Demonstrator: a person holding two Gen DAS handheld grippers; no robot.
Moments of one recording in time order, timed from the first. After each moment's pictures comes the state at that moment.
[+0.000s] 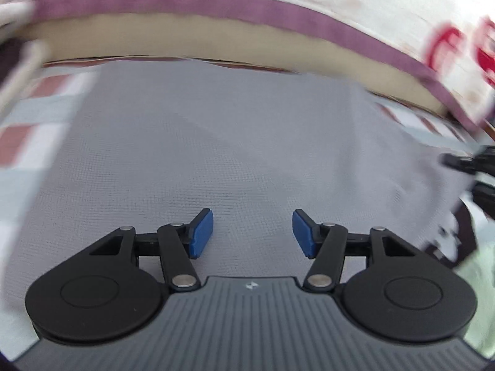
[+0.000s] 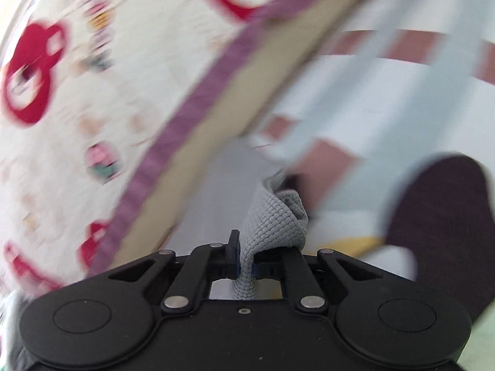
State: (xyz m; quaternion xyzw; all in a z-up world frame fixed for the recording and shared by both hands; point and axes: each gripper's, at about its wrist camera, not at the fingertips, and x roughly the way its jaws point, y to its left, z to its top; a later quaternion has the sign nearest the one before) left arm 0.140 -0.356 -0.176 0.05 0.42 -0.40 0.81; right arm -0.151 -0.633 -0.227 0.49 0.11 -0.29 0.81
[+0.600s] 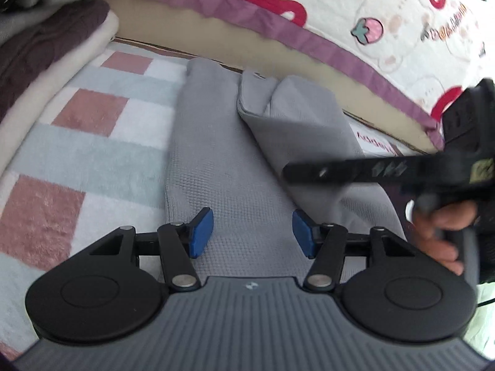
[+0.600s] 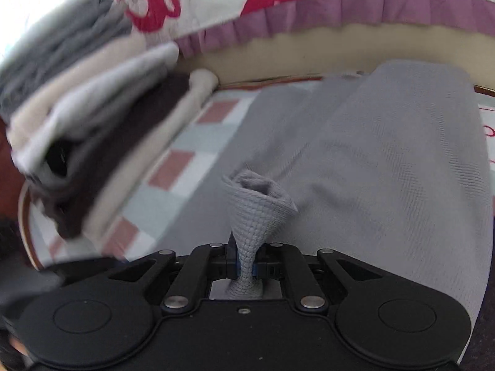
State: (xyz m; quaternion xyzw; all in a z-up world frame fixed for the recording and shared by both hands) left arm 0.195 -0.241 -0.199 -0.02 0.41 -0.44 0.80; right arm 0.100 -0.458 -0.231 0.22 0.38 0.02 0.90
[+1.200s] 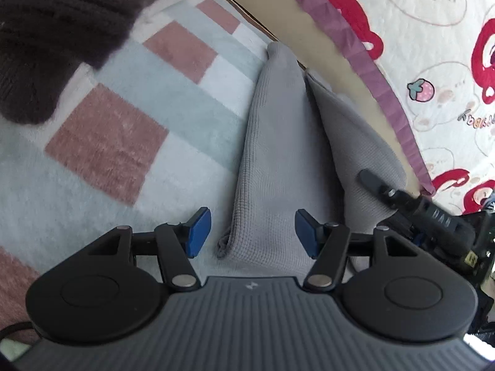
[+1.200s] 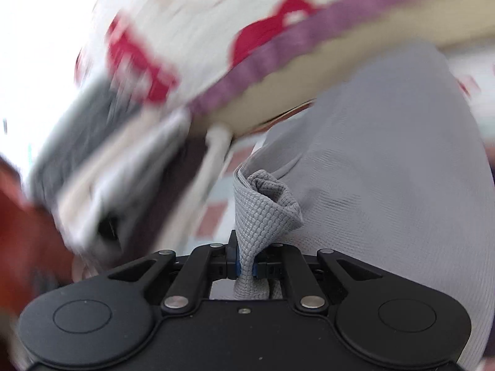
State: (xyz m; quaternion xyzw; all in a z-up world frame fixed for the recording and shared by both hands) left arm 0.229 -0.167 -0.211 -0.18 0.53 -0.37 0.74; right arm 0.059 -0.491 -0.232 0.42 0.24 0.01 0.87
